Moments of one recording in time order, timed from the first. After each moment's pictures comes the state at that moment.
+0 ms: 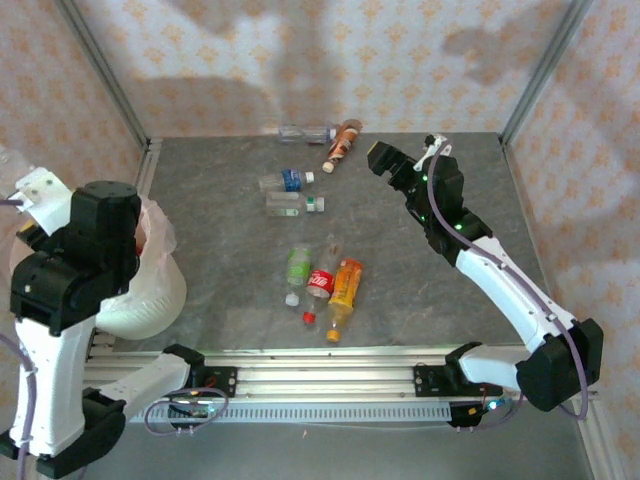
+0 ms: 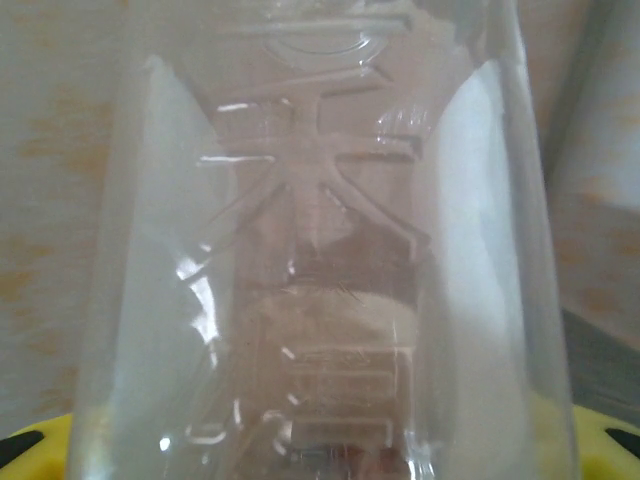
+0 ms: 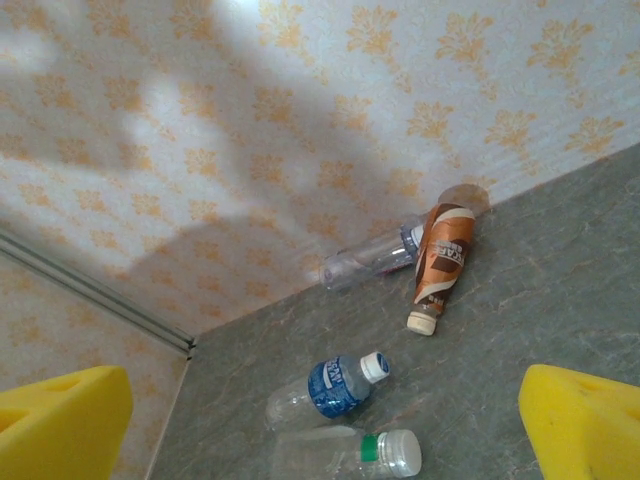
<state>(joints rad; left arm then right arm) -0.24 1.00 1.74 -1.47 -1.23 -0.61 0.44 1.22 1.09 -0.05 0.12 0.70</state>
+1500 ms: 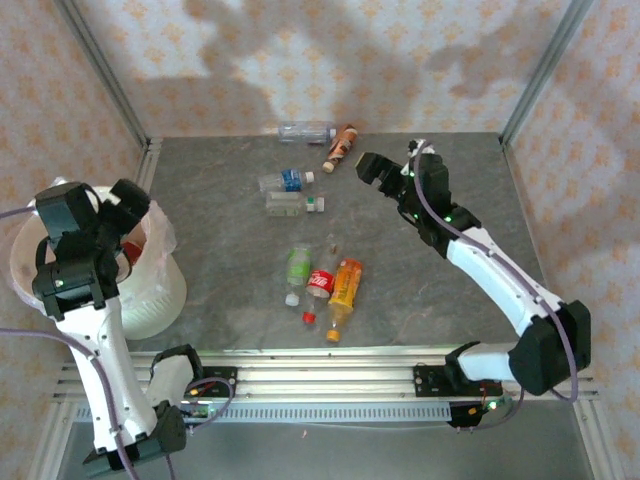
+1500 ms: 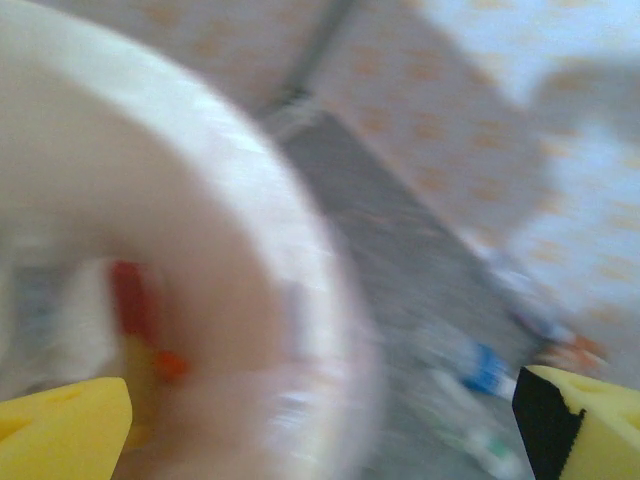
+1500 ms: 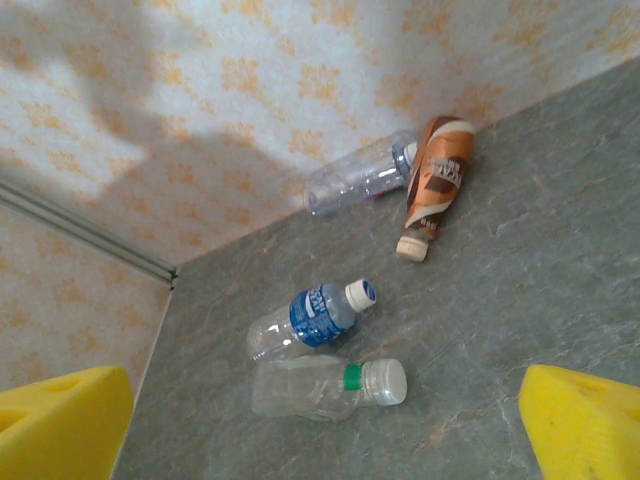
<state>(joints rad) 0.37 0.90 1.44 -1.07 0.05 -0.59 0.44 1.32 1.10 -0.12 0.01 0.71</state>
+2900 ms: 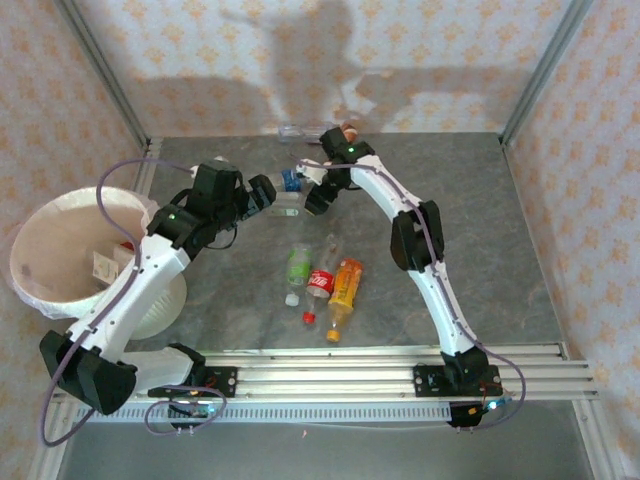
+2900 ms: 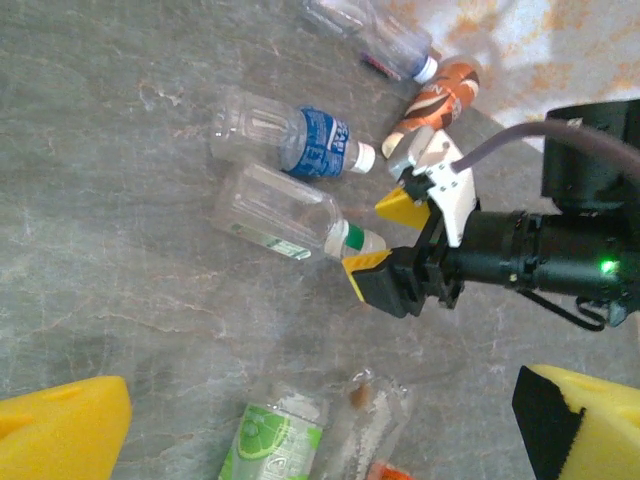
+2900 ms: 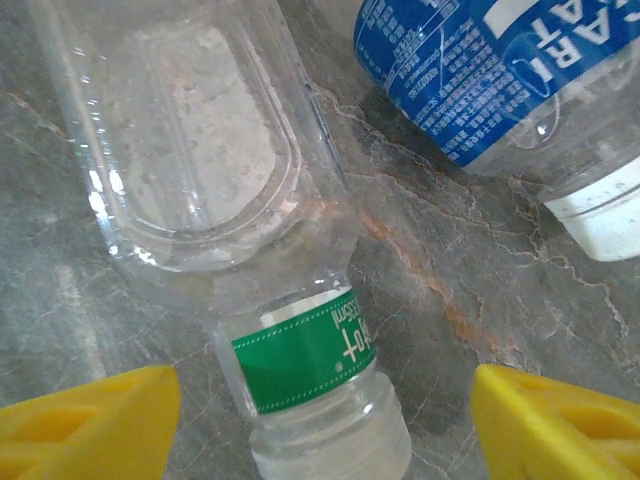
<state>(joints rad) -0.38 1.21 1.24 -0.73 -0.15 -0.83 0.50 2.58 2.45 -1.04 -0.35 -0.64</state>
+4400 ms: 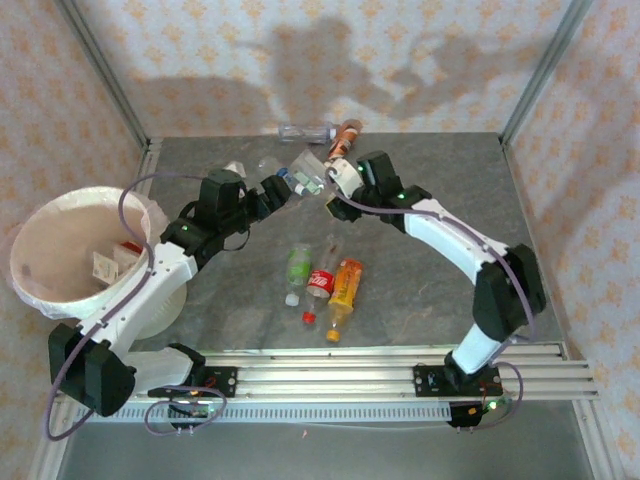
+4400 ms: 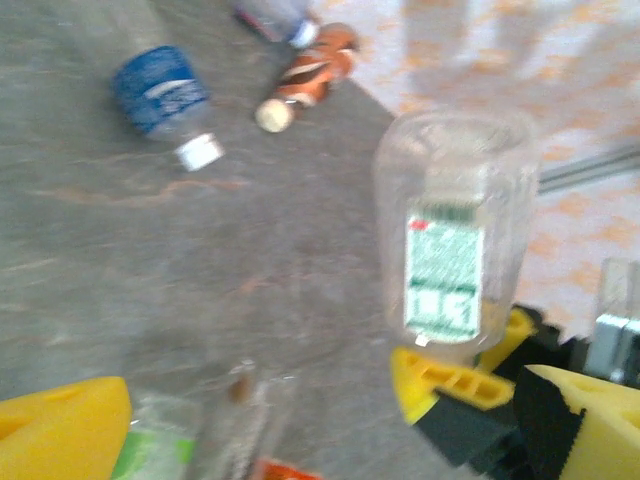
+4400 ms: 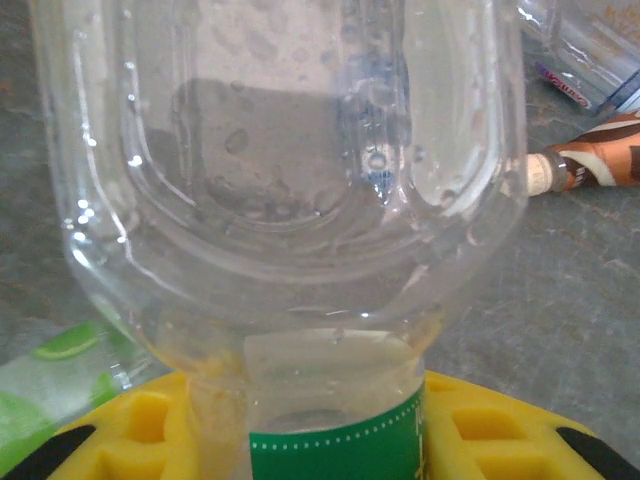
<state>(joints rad) -0.38 1.21 1.04 -0.33 0.10 -0.93 0.54 1.62 1.29 -0.38 -0.23 -0.24</state>
